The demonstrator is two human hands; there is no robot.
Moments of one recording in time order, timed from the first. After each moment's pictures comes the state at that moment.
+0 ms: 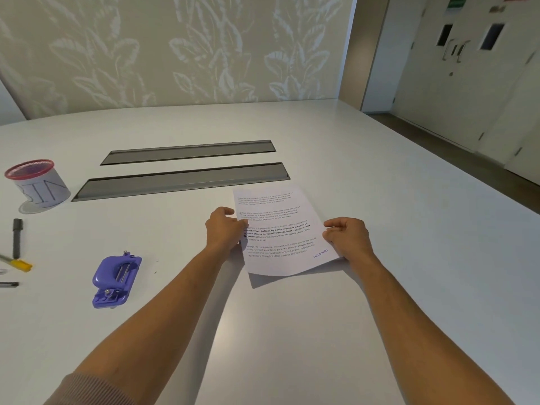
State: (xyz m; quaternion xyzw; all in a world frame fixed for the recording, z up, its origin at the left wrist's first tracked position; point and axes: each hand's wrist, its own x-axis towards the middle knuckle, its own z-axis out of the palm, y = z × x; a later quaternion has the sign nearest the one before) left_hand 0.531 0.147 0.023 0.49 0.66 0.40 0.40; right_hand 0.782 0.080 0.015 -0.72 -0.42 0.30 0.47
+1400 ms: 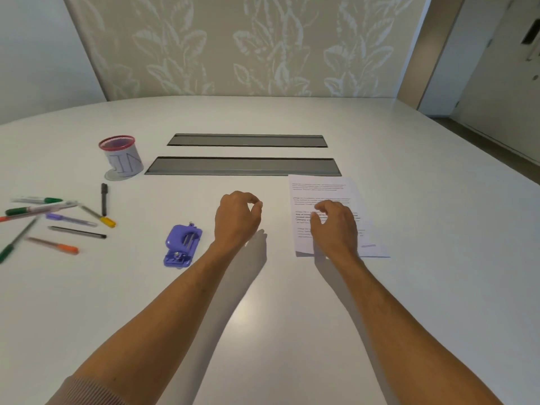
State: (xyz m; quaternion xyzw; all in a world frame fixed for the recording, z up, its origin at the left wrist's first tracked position) left_hand 0.449 0.104 0.046 0.64 0.66 0.38 0.09; right_hand 0.645 0.083 0.034 -0.68 -0.61 0.09 0.40
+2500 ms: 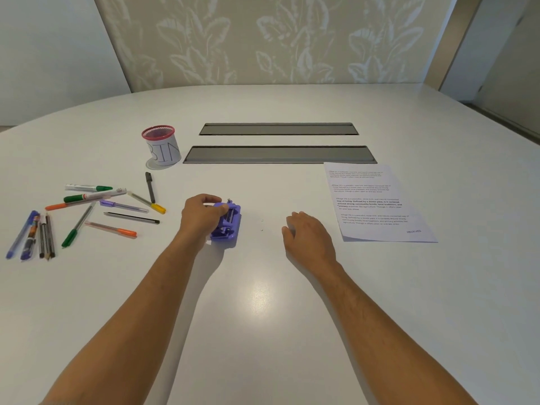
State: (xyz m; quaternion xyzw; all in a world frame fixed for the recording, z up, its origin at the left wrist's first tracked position) left_hand 0.285 0.082 0.038 0.41 0.71 0.44 0.36; right_hand 0.513 0.048 0.001 -0.61 -0.74 0.09 0.28
